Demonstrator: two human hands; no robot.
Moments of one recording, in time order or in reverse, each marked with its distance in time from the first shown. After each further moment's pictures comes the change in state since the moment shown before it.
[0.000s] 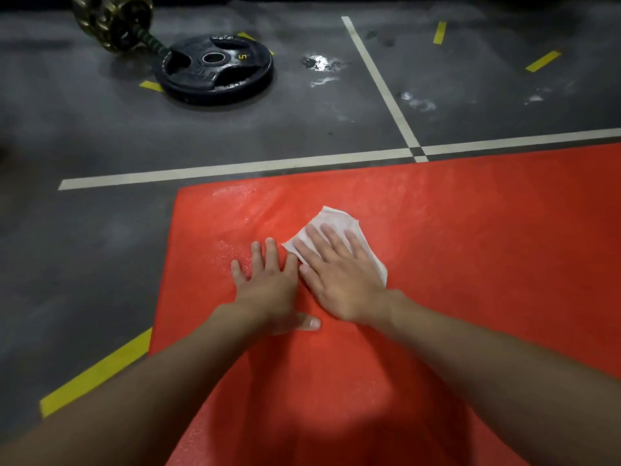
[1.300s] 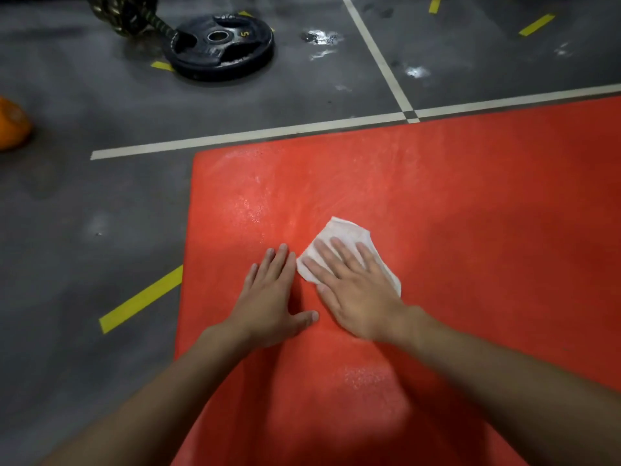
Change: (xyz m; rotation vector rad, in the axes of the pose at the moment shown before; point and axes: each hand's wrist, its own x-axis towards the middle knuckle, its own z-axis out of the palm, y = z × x) left_hand -0.106 -0.012 0.062 -0.177 0.159 0.192; right_hand -0.127 -0.044 0.002 0.014 -0.079 -0.048
